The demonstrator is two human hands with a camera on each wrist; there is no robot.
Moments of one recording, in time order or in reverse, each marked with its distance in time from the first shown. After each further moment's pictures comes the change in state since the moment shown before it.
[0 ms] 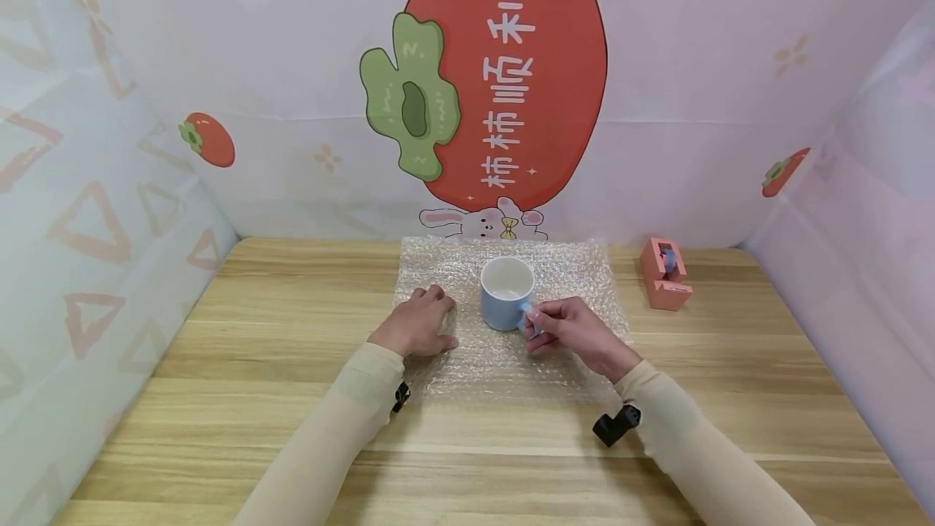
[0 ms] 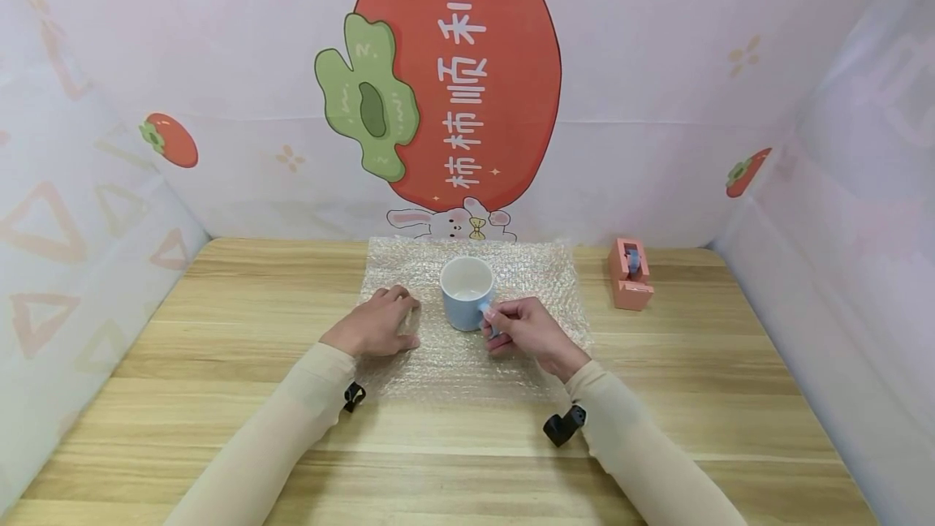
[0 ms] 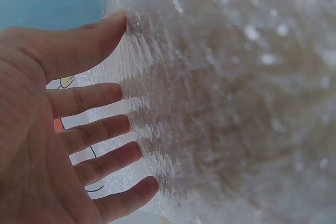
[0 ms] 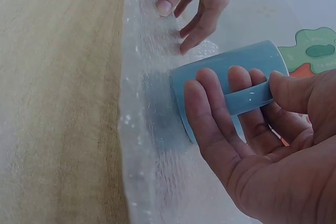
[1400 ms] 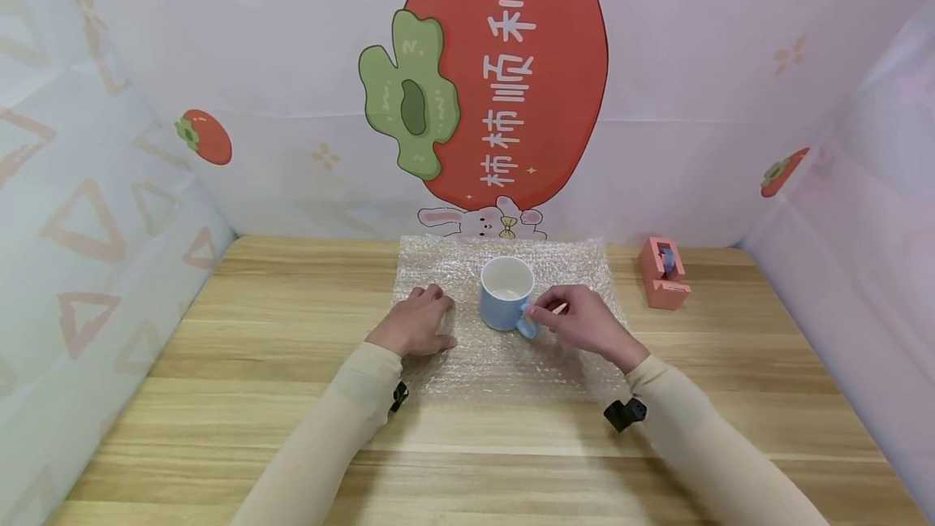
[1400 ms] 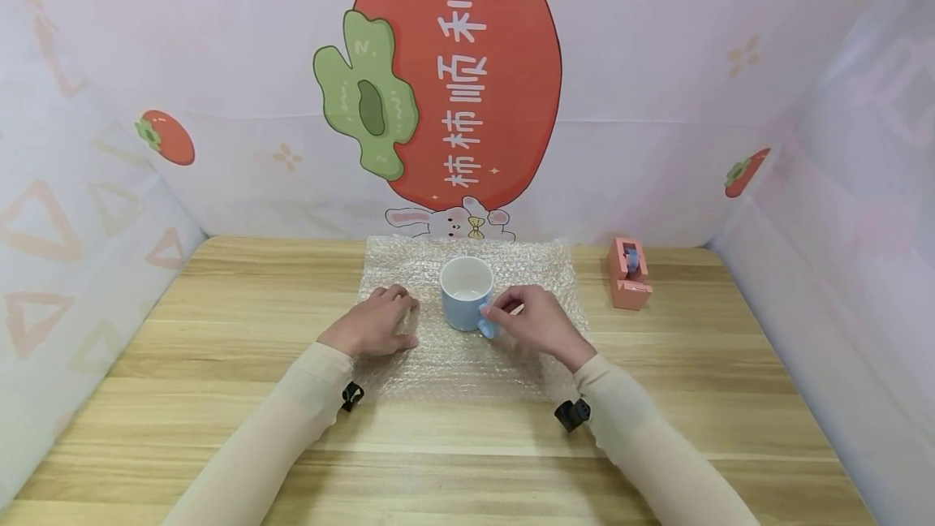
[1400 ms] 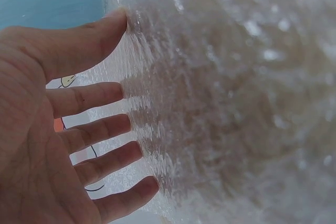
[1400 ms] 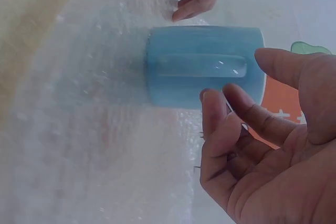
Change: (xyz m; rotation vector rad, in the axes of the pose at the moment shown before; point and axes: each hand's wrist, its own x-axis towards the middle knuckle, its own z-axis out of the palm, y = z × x) left_hand 0.001 -0.002 0.002 -0.004 0.003 0.000; right_hand -0.004 -0.023 -0.007 -0.653 0.168 -0.113
